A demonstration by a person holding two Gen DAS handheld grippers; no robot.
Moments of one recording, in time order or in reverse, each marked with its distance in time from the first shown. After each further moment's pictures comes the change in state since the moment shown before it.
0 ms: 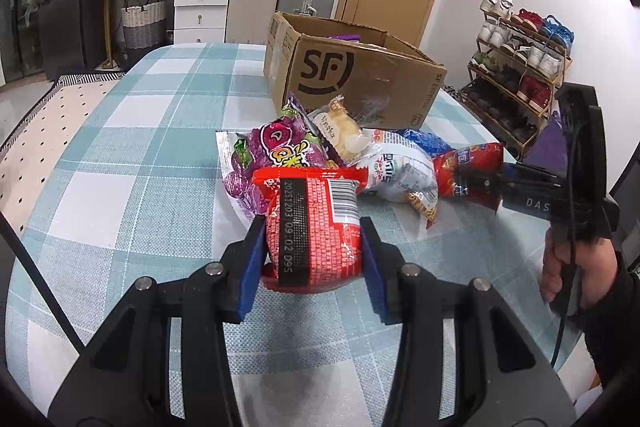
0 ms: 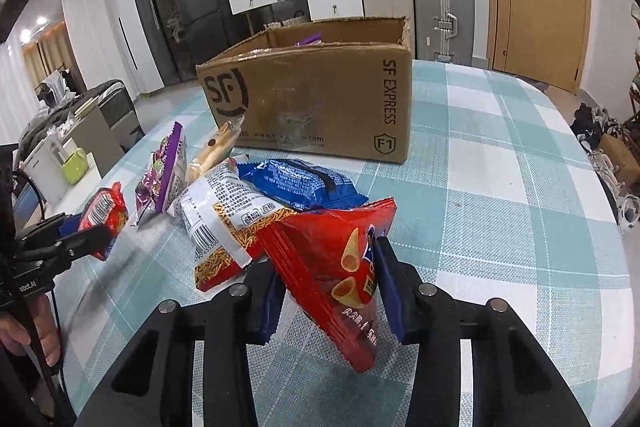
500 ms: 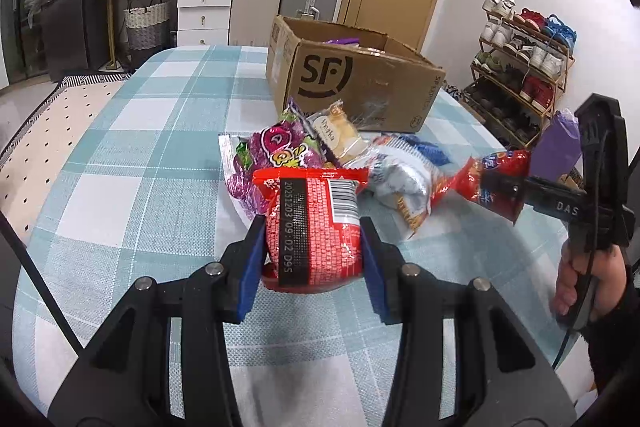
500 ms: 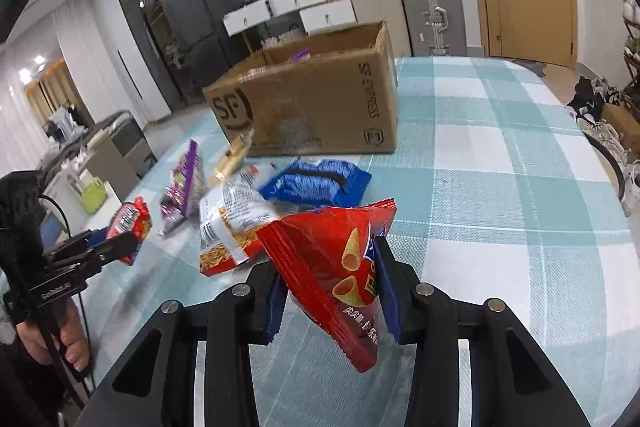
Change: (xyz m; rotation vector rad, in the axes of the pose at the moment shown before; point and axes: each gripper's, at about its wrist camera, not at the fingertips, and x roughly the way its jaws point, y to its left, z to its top) left arm -0.008 -0.007 0.007 0.002 -0.004 0.013; right arm -0.037 -0.015 -0.016 0.123 -0.043 0.066
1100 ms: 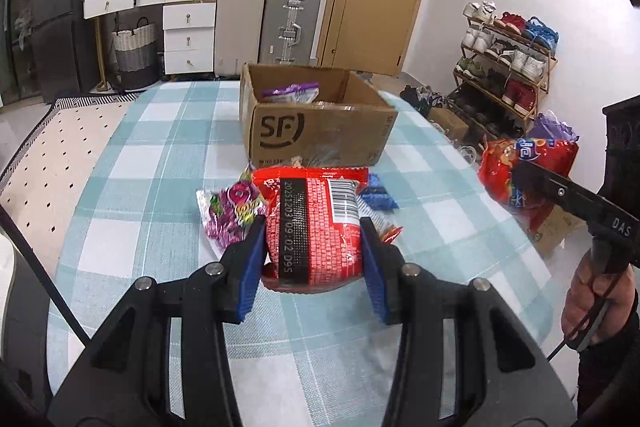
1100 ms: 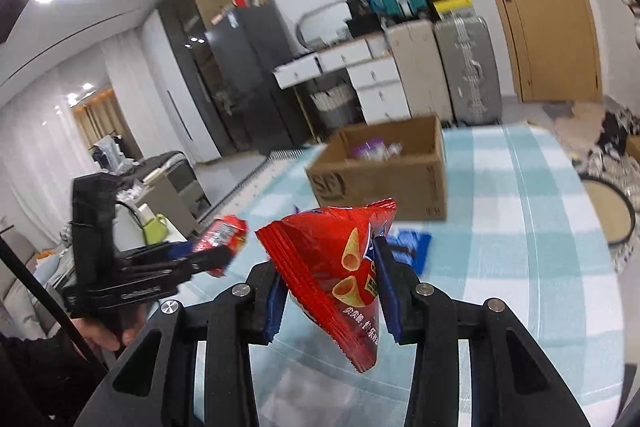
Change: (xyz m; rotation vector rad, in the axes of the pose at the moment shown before) left arm -0.069 -0.046 0.043 0.046 -0.040 -0.039; right arm -0.120 0.053 0.019 -0.039 -0.191 0.170
